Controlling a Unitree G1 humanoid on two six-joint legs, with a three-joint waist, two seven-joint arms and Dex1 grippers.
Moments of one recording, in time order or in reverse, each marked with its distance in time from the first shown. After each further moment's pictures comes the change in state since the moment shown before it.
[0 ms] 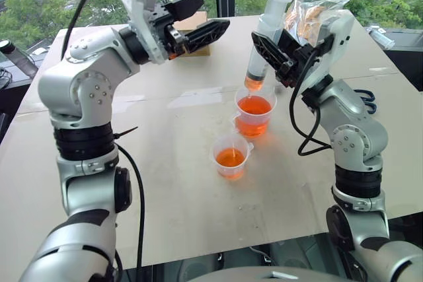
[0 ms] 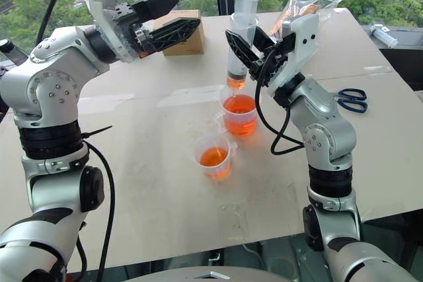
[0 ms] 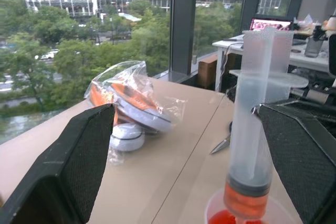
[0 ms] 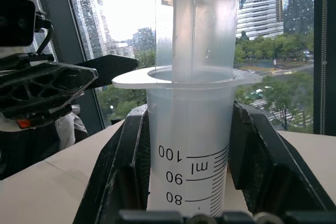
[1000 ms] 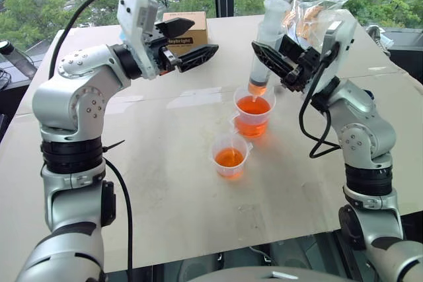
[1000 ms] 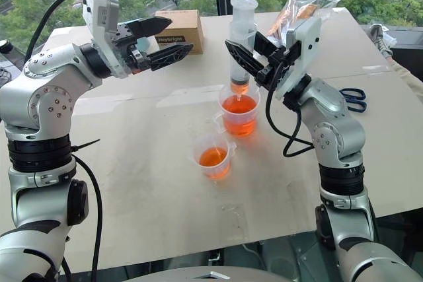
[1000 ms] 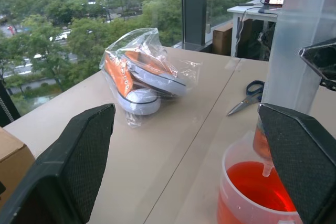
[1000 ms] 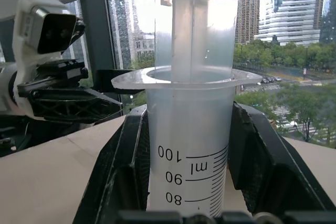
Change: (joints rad) left arm 0.076 0.077 -0.040 -0.001 0.036 -0.059 -0.063; right arm 0.016 -0.099 0.027 0.065 0.018 -0.115 0.228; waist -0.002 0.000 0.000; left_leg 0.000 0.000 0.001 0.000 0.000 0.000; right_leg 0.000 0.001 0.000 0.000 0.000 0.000
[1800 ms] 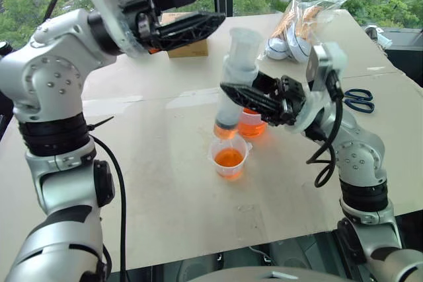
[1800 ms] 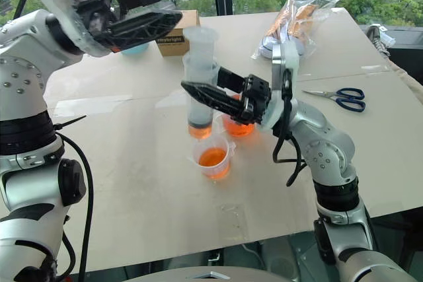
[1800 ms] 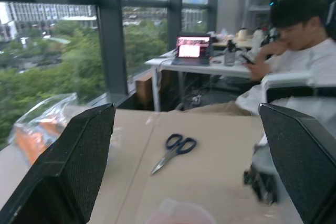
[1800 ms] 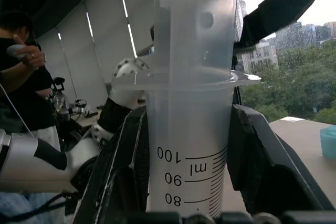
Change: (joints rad) left arm -0.178 0.035 0.095 0.052 -0.319 0.126 -0.175; right arm 0.125 -0.011 0.126 -0.157 0.308 0.132 0.161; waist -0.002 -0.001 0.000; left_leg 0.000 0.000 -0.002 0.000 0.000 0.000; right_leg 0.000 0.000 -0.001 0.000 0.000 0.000
